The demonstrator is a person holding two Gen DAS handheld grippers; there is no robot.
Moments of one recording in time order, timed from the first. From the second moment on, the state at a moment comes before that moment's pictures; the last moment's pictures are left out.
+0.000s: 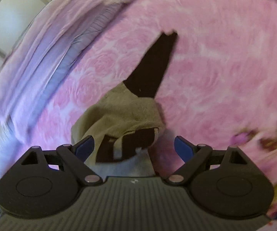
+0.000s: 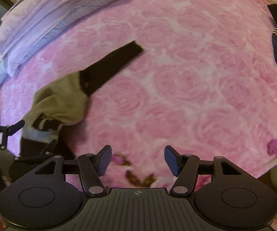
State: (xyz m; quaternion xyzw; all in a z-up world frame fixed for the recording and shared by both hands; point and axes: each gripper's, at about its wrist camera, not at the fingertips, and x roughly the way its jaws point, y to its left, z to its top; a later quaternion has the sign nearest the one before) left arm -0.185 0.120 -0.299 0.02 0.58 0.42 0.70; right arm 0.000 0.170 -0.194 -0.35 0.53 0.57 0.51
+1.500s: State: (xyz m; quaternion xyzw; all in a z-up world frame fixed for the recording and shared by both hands) left arm -0.563 0.217 -0.204 -0.29 0.33 0.65 0.63; right arm -0.268 0.272 -0.215 -0.31 0.12 0.87 0.37
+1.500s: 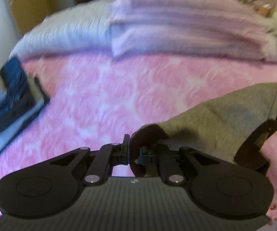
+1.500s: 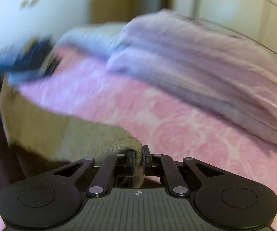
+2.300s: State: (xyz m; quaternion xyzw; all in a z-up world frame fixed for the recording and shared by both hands) left arm -0.508 -0.025 0.008 -0.14 0.15 0.67 0.71; right arm -0.100 0.003 0.056 -0.07 -0.02 0.88 0.48
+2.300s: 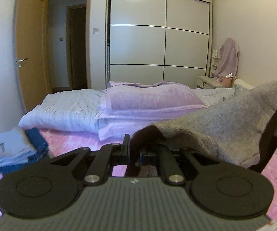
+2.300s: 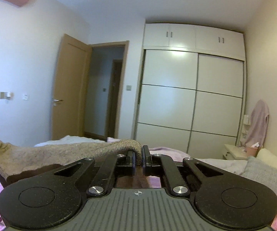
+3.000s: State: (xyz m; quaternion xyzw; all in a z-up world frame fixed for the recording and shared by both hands) left arm -0.492 0.162 -0.032 -0.22 0.22 0.62 0.72; right arm -0.127 0.145 0.024 -0.16 0.06 0.84 0.51
